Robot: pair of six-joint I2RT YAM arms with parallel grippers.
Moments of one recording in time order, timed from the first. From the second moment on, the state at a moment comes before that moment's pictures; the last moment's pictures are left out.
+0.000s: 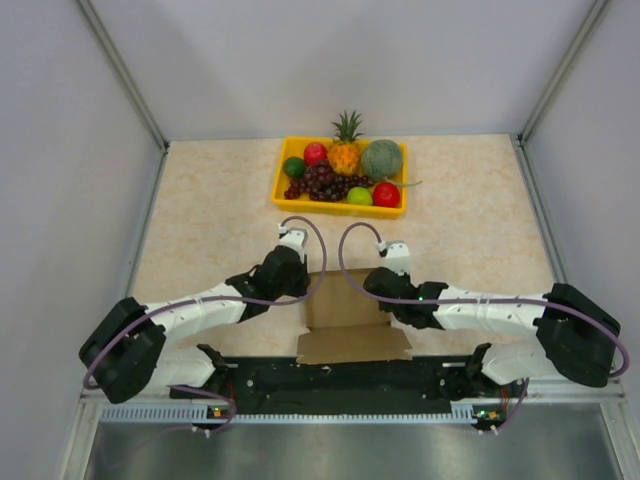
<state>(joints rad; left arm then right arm) -0.77 1.25 0.53 0.02 -0.17 -0.48 1.03 1.29 0.60 -0.27 0.58 0.71</state>
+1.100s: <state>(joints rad) -0.83 1.41 0.70 -0.26 -0.15 -0.44 1.10 1.39 0.65 -0.37 0.69 0.95</state>
